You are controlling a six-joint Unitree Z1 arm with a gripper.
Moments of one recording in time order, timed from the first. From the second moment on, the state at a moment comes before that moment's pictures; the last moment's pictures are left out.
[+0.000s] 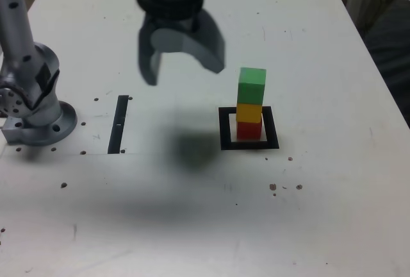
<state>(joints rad) -0.15 1.67 -1.27 1.34 0.11 -0.12</state>
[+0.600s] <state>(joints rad) -0.15 1.55 -0.90 1.18 0.05 -0.15</state>
